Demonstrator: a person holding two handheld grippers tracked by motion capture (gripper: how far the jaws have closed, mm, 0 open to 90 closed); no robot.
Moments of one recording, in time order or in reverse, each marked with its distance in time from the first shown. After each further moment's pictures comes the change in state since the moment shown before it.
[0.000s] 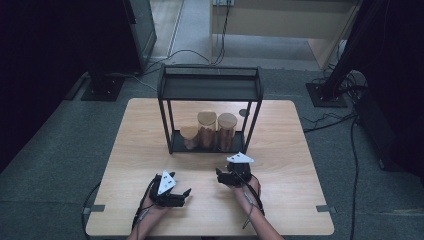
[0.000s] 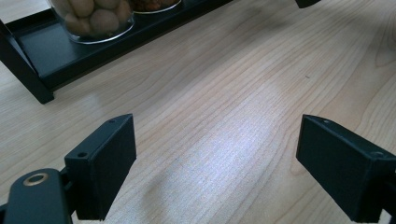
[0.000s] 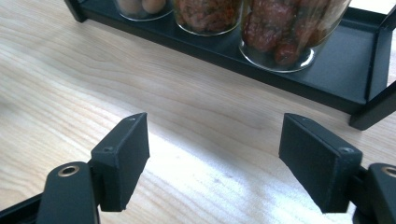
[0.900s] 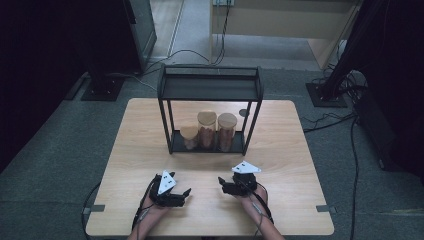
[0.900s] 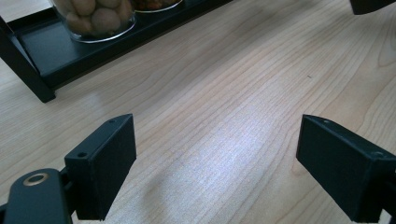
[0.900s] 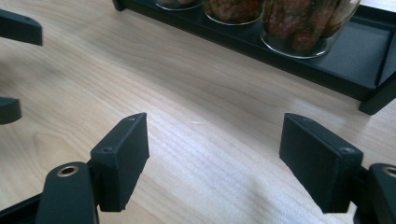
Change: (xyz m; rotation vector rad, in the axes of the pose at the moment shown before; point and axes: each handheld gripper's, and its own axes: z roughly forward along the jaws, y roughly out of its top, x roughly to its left) left arm 0.000 0.001 0.000 0.009 0.006 -0.002; right arm -0.015 -0.029 -0.023 -0.047 0.089 -0.068
